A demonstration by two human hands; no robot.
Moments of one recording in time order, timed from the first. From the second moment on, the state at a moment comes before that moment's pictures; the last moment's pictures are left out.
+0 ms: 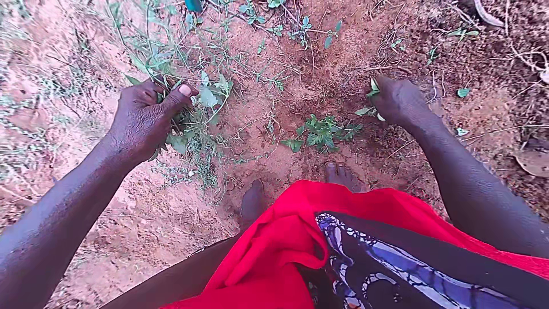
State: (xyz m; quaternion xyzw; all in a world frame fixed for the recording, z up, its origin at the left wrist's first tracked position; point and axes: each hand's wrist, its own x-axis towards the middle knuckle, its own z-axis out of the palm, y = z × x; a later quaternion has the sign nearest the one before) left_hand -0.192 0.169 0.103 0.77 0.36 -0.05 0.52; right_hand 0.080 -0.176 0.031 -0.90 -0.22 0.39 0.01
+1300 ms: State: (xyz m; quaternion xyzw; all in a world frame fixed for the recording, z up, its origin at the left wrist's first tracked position) left_hand -0.205 0.185 0.118 0.74 0.43 -0.02 0.52; right_hand -0.028 -0.102 0.014 -0.82 -0.30 0.46 -0.19
